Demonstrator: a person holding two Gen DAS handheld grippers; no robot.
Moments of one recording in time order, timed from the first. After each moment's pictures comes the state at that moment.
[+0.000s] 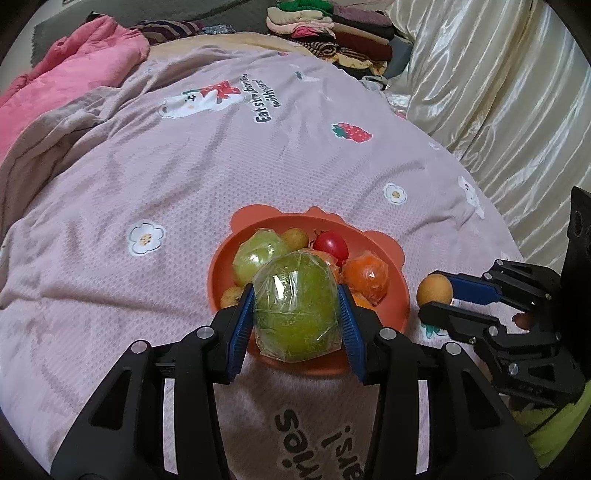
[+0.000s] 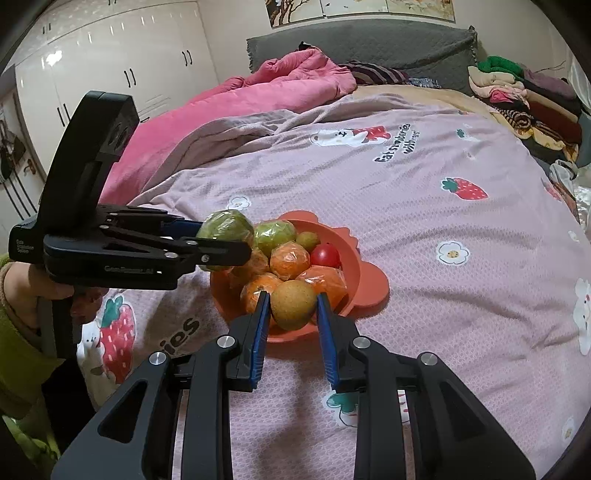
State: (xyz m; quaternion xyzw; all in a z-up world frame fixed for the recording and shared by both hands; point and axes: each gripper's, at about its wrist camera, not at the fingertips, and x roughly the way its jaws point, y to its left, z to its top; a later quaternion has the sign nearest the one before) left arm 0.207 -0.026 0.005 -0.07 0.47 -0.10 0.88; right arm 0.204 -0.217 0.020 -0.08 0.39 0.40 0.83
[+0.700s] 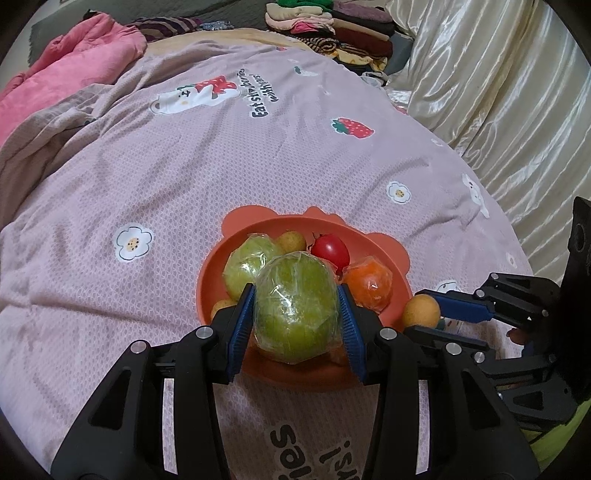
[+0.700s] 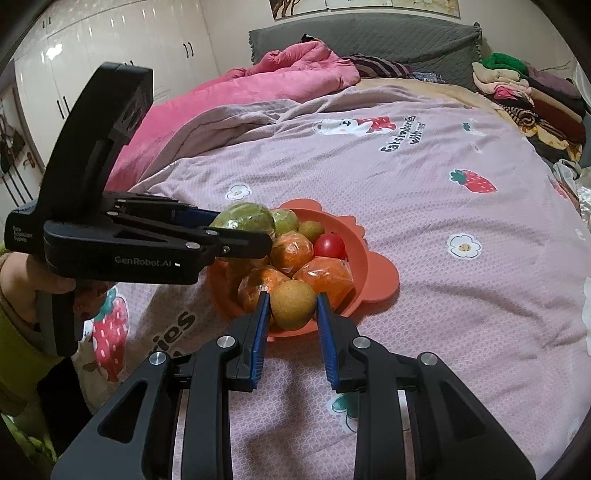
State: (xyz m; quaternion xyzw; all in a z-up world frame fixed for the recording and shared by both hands) left arm 0.217 -0.028 -0.001 -0.07 0.47 -0.10 0.87; right arm 0.208 -0.207 0.006 -0.09 0.40 0.40 0.82
